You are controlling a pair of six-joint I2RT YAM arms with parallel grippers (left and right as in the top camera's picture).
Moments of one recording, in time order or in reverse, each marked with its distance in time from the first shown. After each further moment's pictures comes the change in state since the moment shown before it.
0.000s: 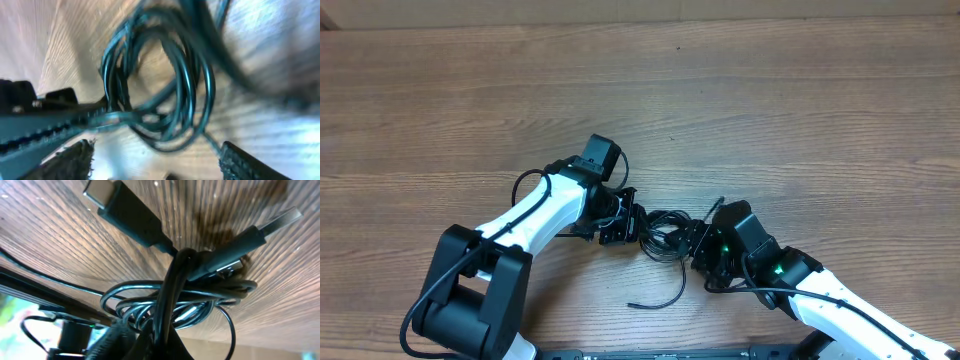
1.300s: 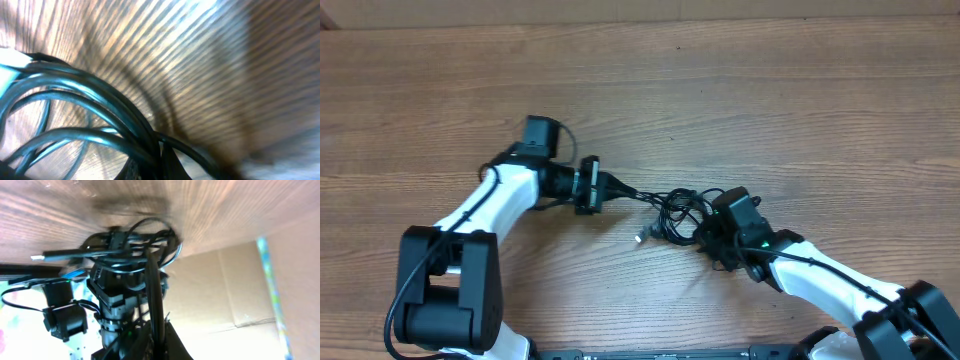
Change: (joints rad) left arm 0.310 0.000 0.000 0.149 0.408 0.367; right arm -0.130 0.246 0.028 0.063 0.172 0.023
